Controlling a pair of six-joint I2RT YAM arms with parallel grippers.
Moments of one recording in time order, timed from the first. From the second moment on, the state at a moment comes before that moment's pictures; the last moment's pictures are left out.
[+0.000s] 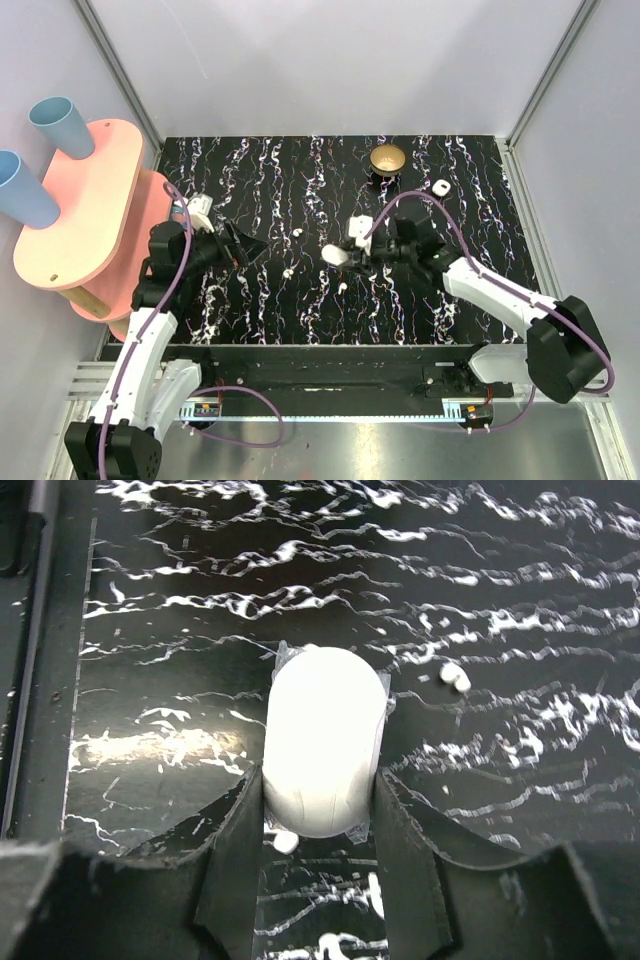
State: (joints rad) left arm -0.05 0.76 0.63 -0.27 0.60 -0.47; right arm 0.55 1.28 0.77 0.07 -0.76 -0.49
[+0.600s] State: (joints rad) left arm -0.45 0.75 0.61 -0.13 0.48 -0.54; right arm 0.90 1.24 0.66 0.26 -0.26 -0.62
